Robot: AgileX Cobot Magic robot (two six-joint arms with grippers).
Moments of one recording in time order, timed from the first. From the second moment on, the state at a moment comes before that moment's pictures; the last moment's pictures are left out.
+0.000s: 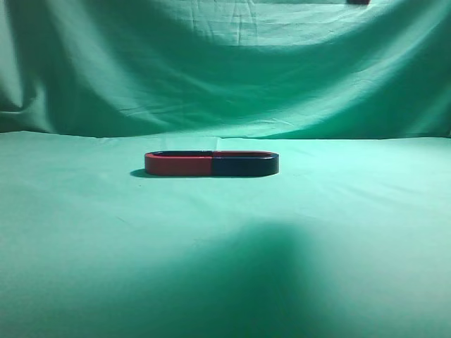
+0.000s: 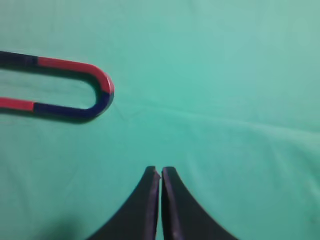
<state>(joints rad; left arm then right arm) -0.01 -0.01 0.02 -0.01 0.35 -0.03 0.45 1.73 -1.62 -0.08 1.23 0.25</state>
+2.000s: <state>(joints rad) -0.01 -0.01 0.02 -0.01 0.35 -0.03 0.09 -0.01 -0.08 -0.14 0.46 0.15</state>
